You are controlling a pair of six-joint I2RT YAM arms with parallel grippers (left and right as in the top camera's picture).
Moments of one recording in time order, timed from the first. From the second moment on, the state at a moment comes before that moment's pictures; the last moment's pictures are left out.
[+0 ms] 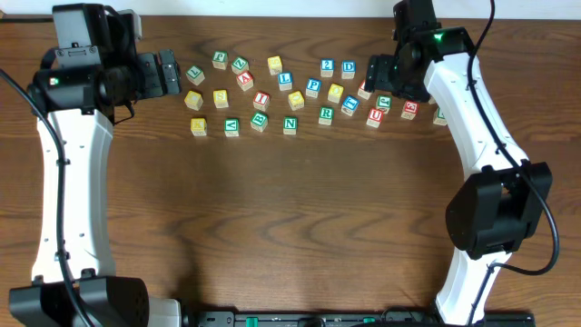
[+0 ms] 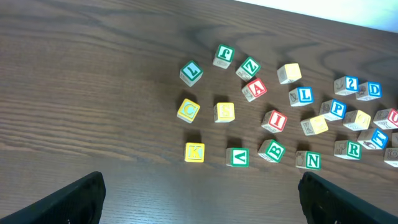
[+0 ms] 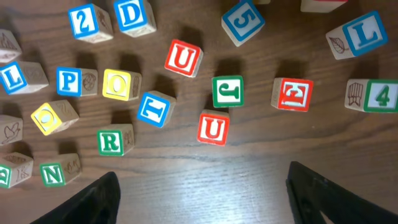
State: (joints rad) left arm 0.12 1.60 1.67 -0.97 0.17 -0.07; right arm 0.20 2.06 1.92 -1.07 0.00 0.40
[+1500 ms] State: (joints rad) left arm 0.12 1.66 1.67 -0.97 -0.04 -0.15; right arm 0.57 2.30 1.92 -0.76 -0.02 0.46
